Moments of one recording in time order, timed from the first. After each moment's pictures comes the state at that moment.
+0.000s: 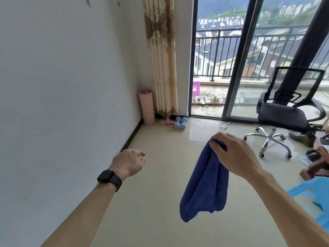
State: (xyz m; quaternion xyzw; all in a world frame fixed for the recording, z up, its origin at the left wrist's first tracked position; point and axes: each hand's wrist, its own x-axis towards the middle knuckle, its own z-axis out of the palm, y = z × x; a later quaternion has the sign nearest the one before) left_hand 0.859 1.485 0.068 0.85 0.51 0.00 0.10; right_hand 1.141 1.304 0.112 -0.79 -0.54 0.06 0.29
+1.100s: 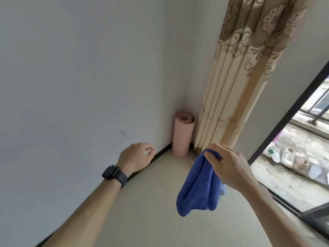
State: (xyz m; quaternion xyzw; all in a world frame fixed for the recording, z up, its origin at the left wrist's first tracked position) left_hand 1.158 2.221 0.029 0.68 0.69 0.14 0.20; right_hand 1.459 2.188 0.068 -0.62 -0.73 0.16 0.22
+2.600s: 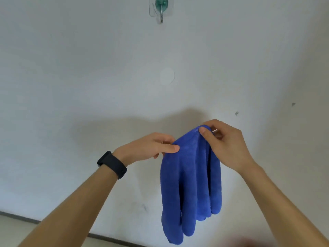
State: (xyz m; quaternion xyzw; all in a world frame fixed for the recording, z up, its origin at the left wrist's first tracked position) left_hand 1.105 2.623 0.241 0.45 0.75 0.37 0.29; right_hand 1.245 2.820 0.228 -0.10 -0.86 0.39 0.32
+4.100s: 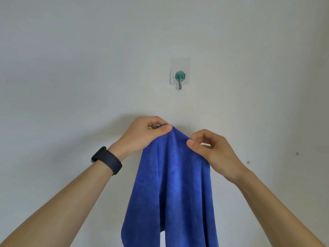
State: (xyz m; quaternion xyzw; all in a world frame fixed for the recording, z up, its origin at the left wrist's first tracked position) left_hand 1.028 2.594 0.368 0.47 0.73 0.50 -0.01; right_hand 1.181 2.768 0.330 -0.03 -0.80 0.52 0.31
